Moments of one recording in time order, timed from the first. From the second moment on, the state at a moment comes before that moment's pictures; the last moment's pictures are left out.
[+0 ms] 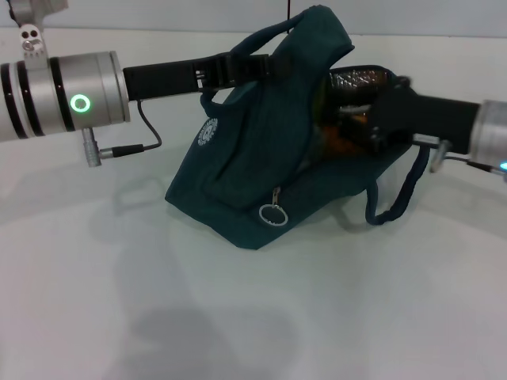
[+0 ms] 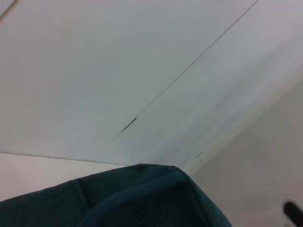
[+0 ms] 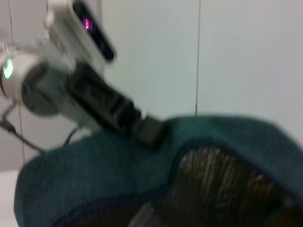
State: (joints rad) left arm -0.57 -2.08 0.97 0.76 1.61 1.45 -2.11; right arm 0.61 2.01 -1.42 -0.61 -1.25 -1.09 1.13
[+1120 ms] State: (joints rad) left arm -0.55 -2.08 0.94 0.76 1.61 1.44 -2.10; right arm 0.34 2.01 -1.17 -0.47 -1.18 -1.23 0.93
